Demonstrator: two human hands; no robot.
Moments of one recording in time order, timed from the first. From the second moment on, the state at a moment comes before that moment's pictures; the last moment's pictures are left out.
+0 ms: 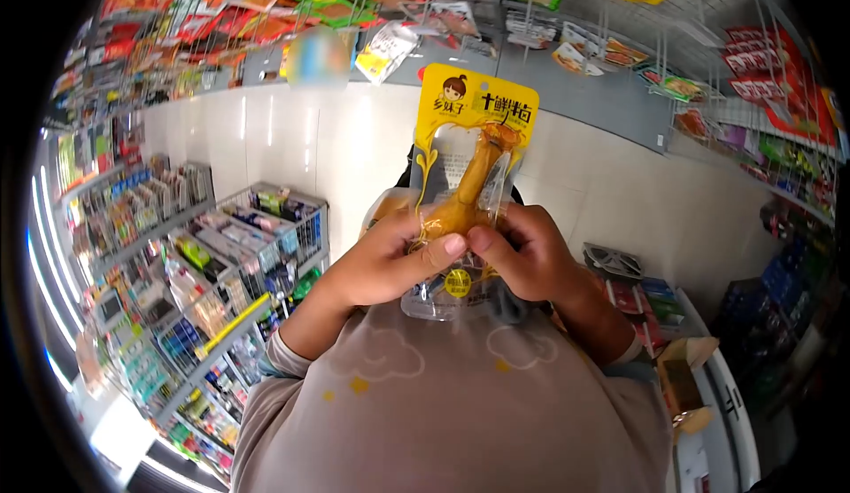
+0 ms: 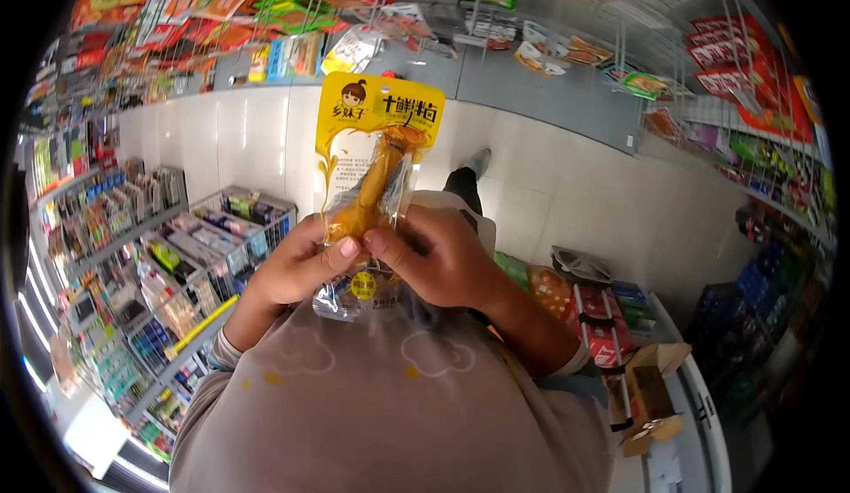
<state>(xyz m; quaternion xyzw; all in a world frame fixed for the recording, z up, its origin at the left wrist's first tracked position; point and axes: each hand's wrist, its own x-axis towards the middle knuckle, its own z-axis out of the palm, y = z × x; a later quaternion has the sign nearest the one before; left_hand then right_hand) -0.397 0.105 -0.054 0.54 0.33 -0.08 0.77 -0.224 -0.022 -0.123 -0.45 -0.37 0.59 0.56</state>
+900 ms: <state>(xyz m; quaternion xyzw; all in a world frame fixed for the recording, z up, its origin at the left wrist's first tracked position) -0.614 0.172 -0.080 0.54 0.36 0.06 0.76 -0.400 0.068 -0.092 -0.52 -0.51 0.53 0.43</state>
